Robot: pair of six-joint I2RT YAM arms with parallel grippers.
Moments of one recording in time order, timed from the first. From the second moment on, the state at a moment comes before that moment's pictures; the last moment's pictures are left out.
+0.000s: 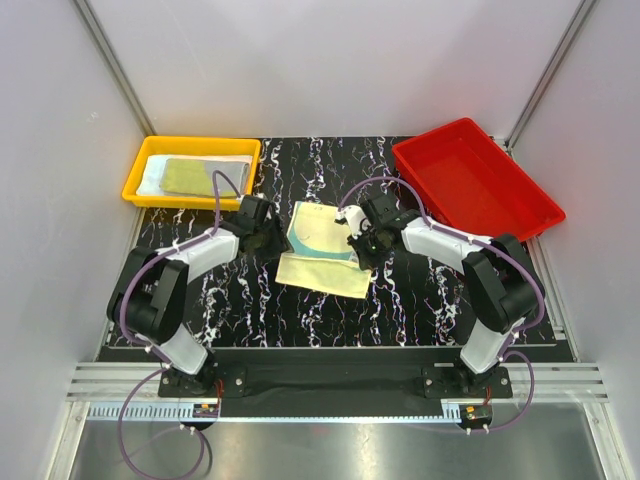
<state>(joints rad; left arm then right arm) -0.39 1.61 0.91 -0.25 0.10 -0.70 0.57 1.74 1.11 -0.47 -0.25 -0.21</state>
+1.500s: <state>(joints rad) -0.39 1.44 0.78 -0.32 0.17 -0.71 0.69 1.61 1.10 -0.67 -0.15 -0.14</state>
